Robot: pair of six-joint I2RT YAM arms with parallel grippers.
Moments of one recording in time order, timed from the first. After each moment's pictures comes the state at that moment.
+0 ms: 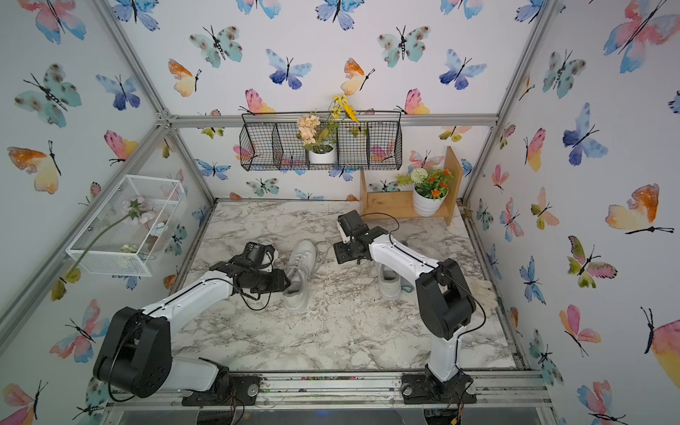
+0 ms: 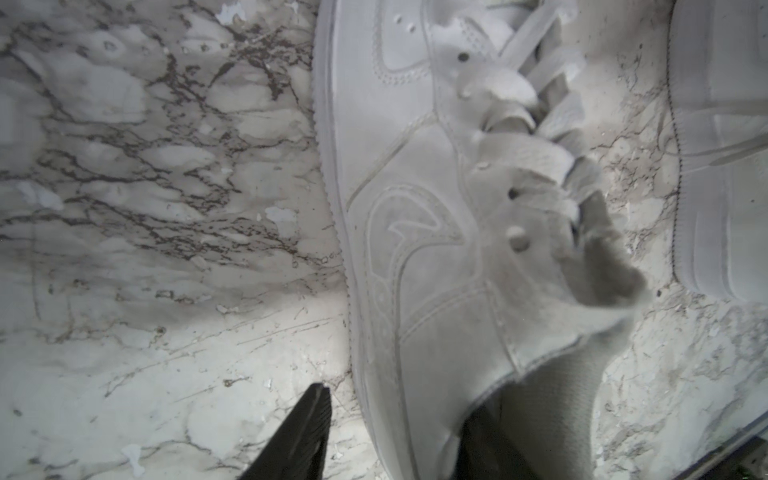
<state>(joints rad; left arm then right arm) -0.35 1.41 0.83 -0.50 0.23 -0.39 0.64 1.93 1.50 -0.56 0.01 0.23</state>
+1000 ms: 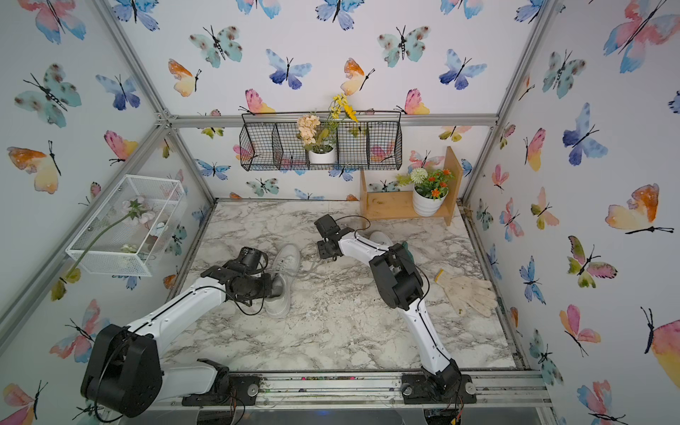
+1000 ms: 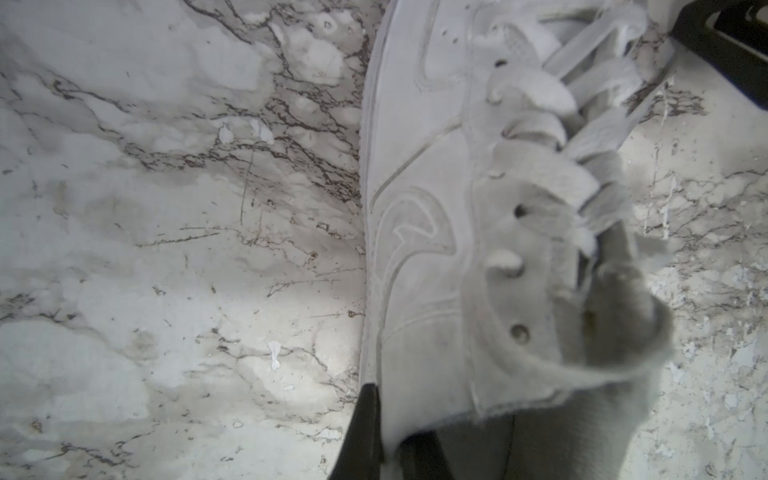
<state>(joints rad) -0.35 1.30 0.81 -0.66 0.01 -0.47 0.70 2.36 1.84 -0.50 0.13 0.30</state>
